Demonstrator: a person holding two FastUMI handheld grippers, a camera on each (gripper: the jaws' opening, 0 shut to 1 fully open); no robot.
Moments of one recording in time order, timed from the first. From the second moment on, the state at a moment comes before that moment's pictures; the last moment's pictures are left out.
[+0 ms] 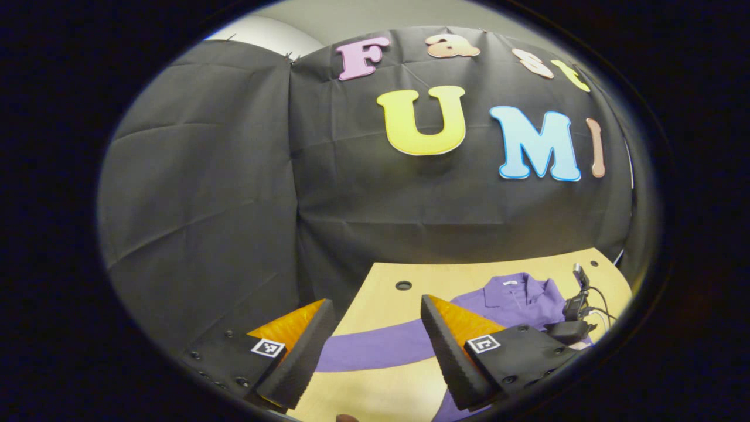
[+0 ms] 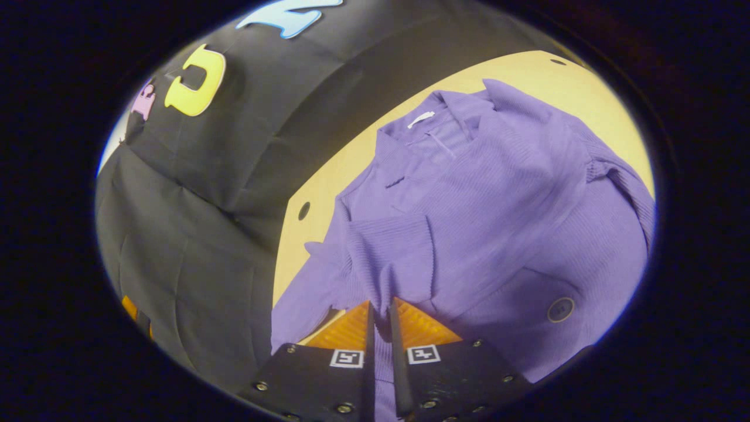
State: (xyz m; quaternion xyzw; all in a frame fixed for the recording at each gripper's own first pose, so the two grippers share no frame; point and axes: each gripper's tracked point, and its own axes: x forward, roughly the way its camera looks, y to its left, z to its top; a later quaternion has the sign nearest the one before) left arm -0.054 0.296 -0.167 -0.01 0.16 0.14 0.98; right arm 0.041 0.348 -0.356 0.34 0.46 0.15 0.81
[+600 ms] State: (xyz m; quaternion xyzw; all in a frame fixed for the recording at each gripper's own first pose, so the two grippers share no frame) left arm -0.049 0.324 -0.236 -0.02 0.17 0.16 0.97; right arm 0.031 0.338 -0.308 0.34 0.43 0.18 0.82
